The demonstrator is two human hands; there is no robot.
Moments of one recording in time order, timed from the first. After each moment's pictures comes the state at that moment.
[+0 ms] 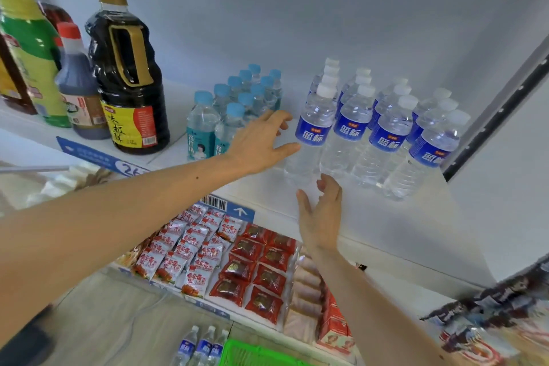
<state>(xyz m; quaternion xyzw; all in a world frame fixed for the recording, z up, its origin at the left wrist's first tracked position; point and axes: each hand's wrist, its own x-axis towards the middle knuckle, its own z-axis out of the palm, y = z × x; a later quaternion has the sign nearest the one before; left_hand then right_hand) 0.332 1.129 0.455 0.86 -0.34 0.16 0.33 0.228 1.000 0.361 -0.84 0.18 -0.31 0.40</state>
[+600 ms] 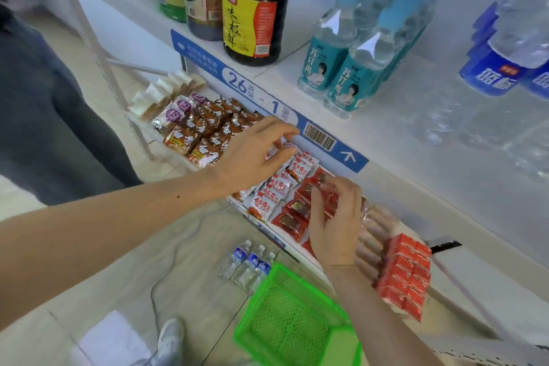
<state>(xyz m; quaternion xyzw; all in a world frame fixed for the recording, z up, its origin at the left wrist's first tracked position) 0.270 1.297 0.307 0.87 -0.27 0.19 0.35 0.191 1.114 0.264 -0.87 -0.04 -0.31 0.39</state>
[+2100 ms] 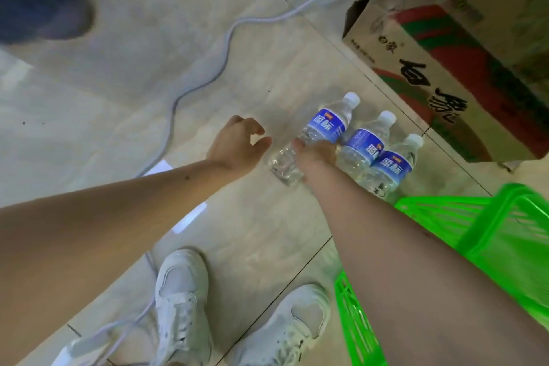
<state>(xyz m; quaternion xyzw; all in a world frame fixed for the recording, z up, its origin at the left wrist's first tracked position) 0.240 1.431 -0.530 0.90 0.15 -0.27 0.31 0.268 1.287 -0.578 -0.78 0.38 0.33 0.36</state>
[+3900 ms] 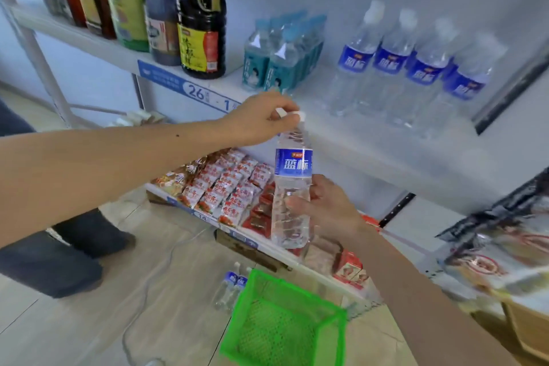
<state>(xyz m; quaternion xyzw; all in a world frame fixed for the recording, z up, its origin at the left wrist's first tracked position) 0.182 1.240 0.415 0.87 -0.33 0.04 0.37 0.068 1.065 0.336 -0.83 0.05 0.04 0.55</state>
